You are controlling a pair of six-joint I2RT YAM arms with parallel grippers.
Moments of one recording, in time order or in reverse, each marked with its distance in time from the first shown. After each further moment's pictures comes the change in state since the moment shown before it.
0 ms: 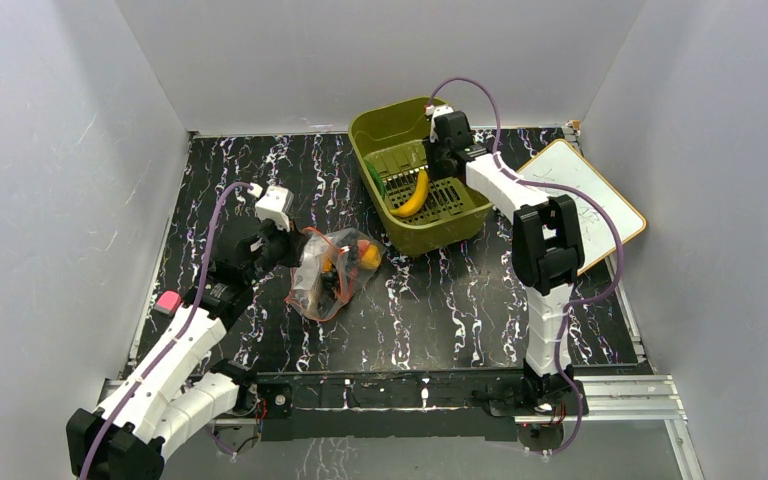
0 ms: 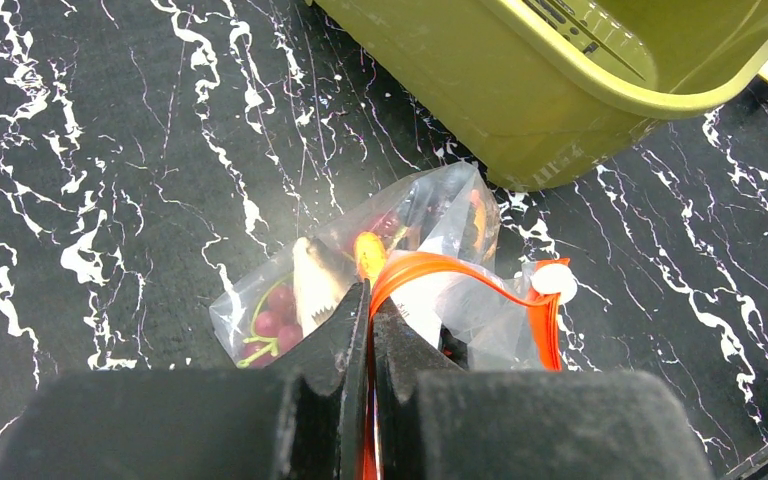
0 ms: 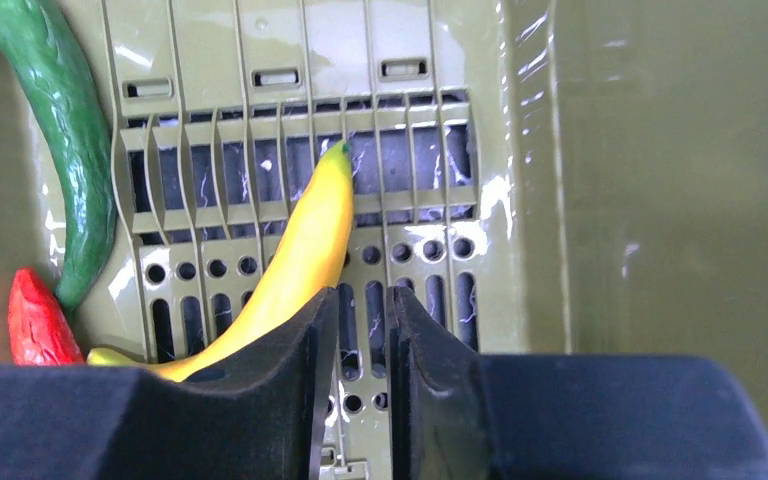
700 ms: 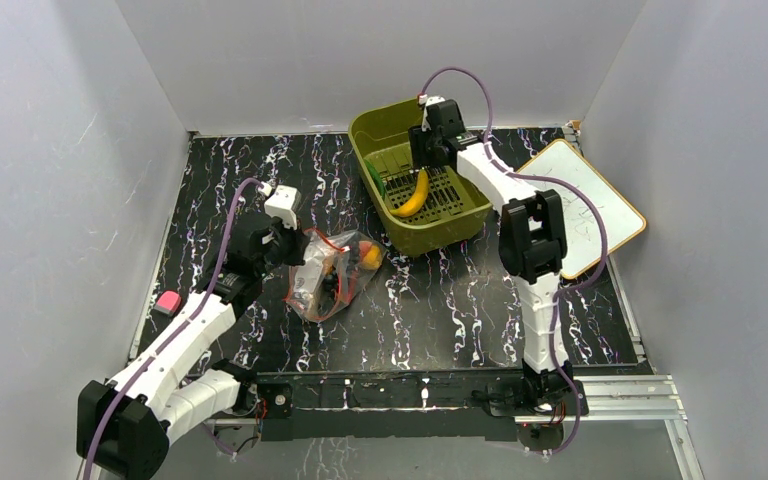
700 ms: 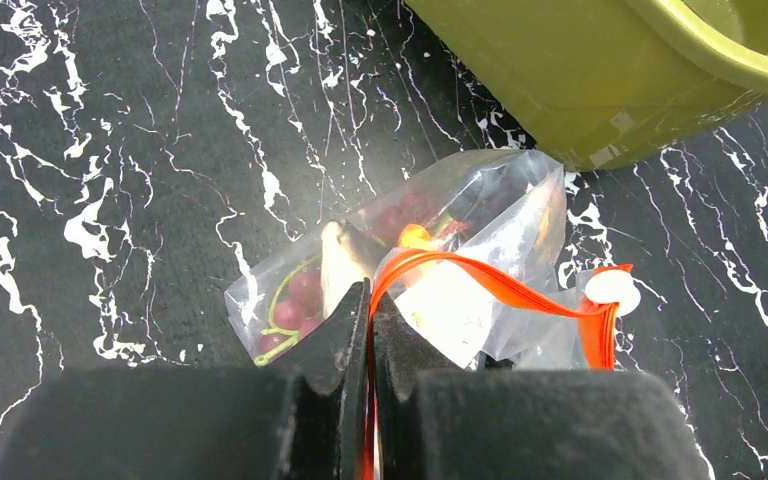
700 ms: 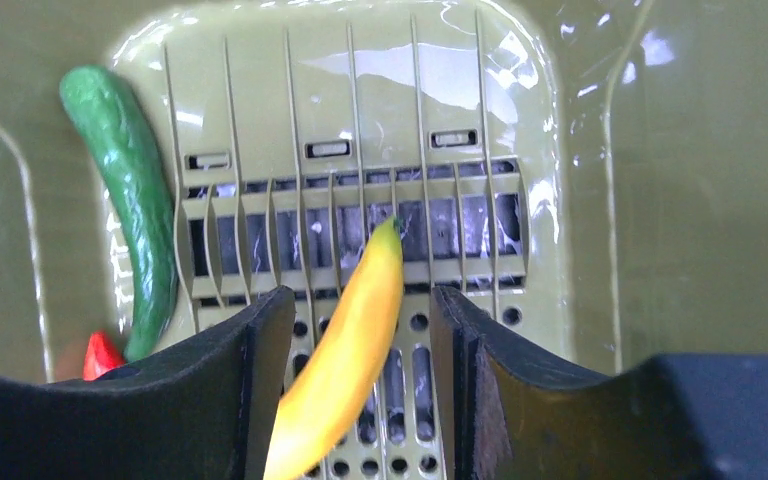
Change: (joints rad) left arm 0.000 0.107 -0.013 0.034 -0.034 0.014; right arm -0.009 0.117 0.230 -0.098 -0.074 0.042
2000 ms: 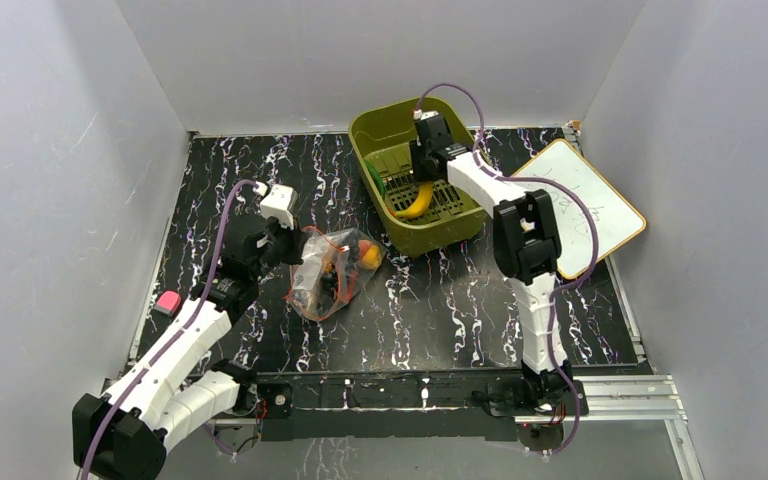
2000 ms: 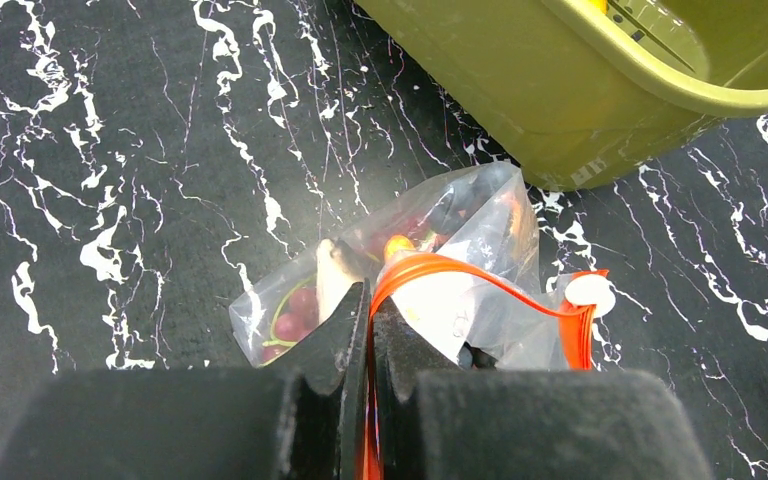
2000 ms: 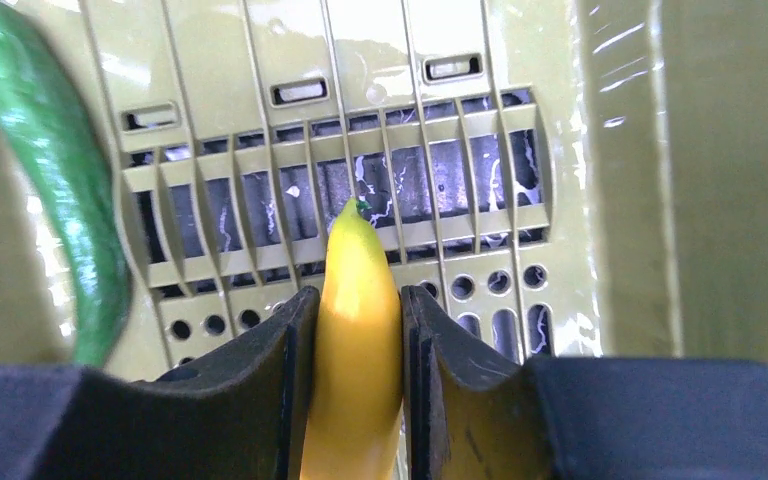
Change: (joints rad) left arm 0.000 -0.048 0.000 0.011 -0.008 0.015; right arm 0.044 0.073 -0.026 -0.001 0.130 0.074
